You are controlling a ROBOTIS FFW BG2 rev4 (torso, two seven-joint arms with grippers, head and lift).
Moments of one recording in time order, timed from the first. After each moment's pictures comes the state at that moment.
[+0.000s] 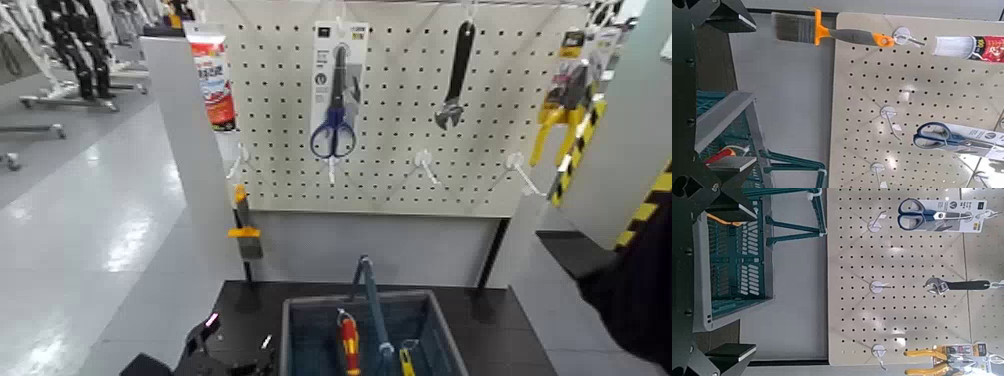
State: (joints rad) left arm 0.21 0.12 -0.08 -1.52 0.21 -0.33 -0.37; right arm 0.49 -0.04 0.19 -1.57 0.07 -0.62 -0.18
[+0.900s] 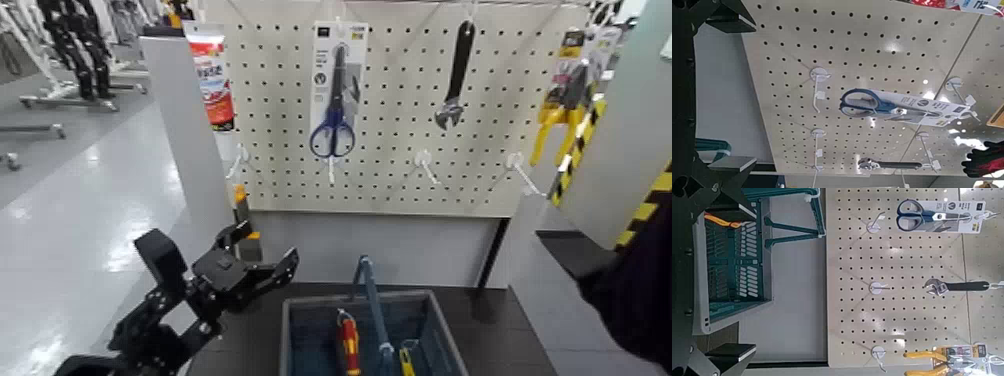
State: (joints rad) left arm -0.02 0.19 -0.12 -1.69 0.33 -0.03 -0.55; right arm 0.48 -0.04 0.19 -1.57 0.07 -0.62 -0.18
